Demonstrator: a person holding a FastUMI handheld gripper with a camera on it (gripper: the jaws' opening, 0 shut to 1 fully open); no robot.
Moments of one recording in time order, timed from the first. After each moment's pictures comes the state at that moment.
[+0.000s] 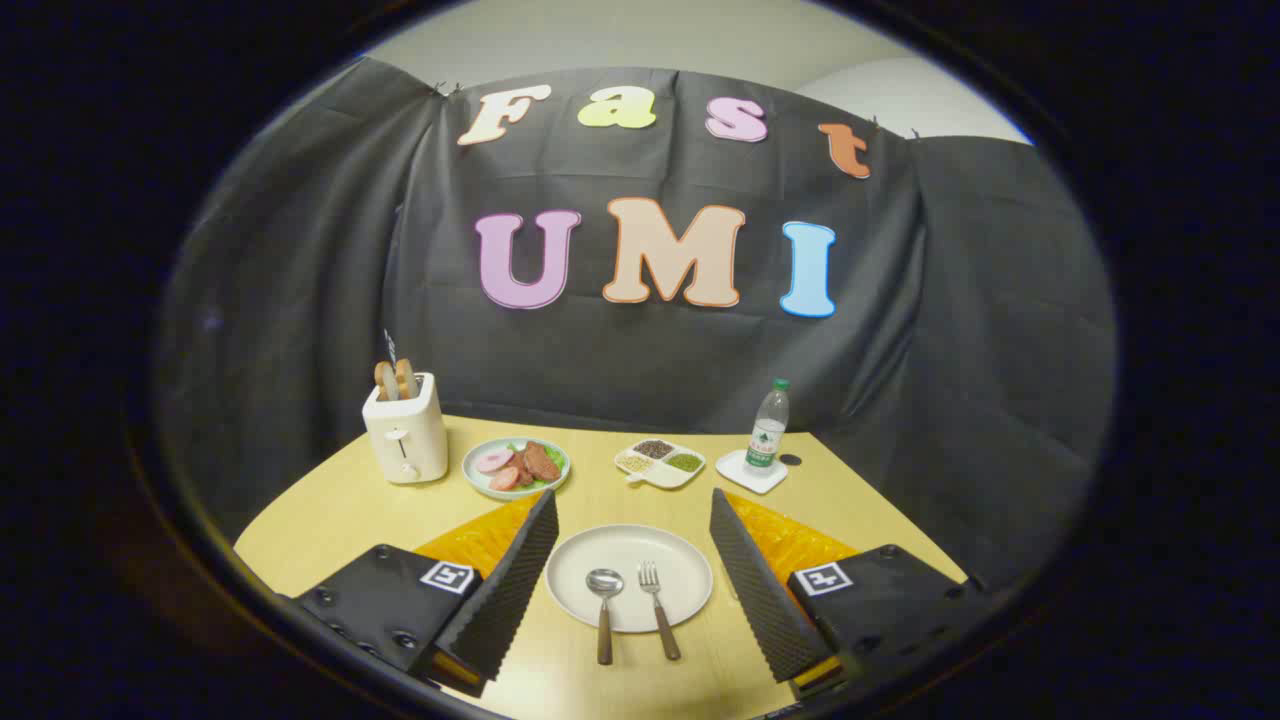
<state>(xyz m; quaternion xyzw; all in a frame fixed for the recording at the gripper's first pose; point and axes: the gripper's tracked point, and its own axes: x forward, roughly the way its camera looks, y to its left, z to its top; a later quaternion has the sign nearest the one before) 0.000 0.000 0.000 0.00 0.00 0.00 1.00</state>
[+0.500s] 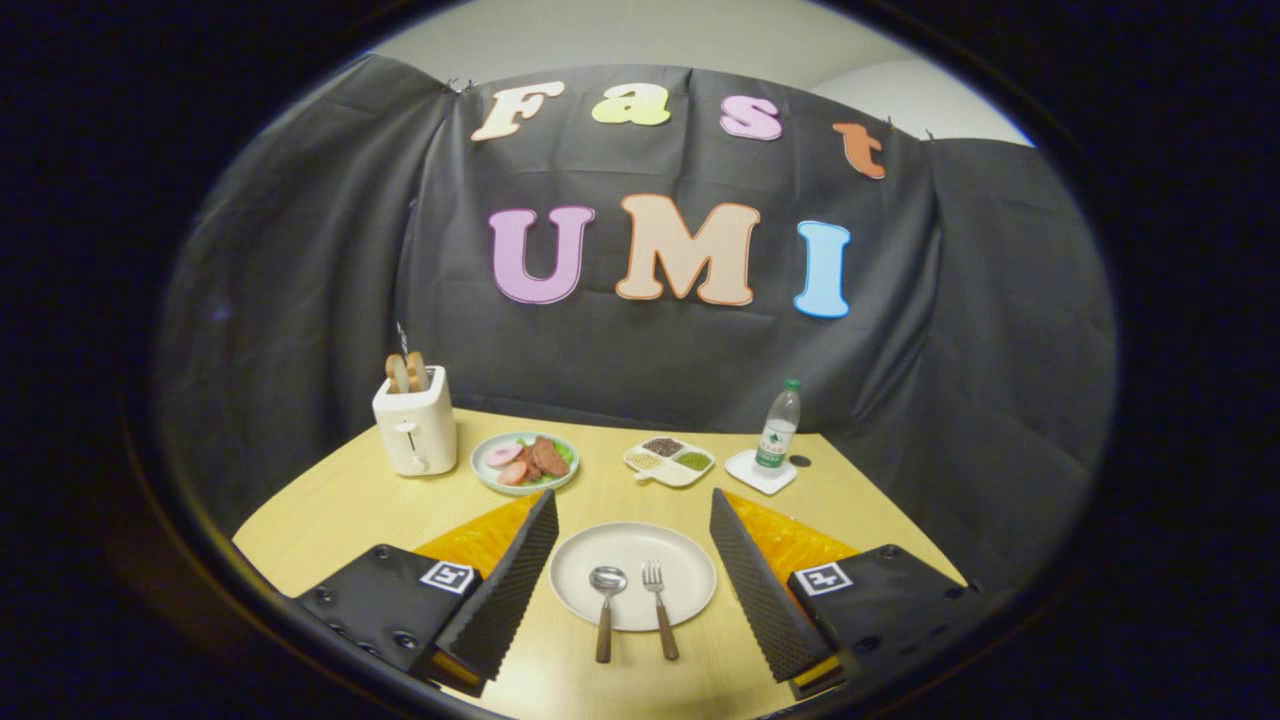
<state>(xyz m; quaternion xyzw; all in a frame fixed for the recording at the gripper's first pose) 0.000 0.004 -0.001 -0.01 0.00 0.02 1.00</state>
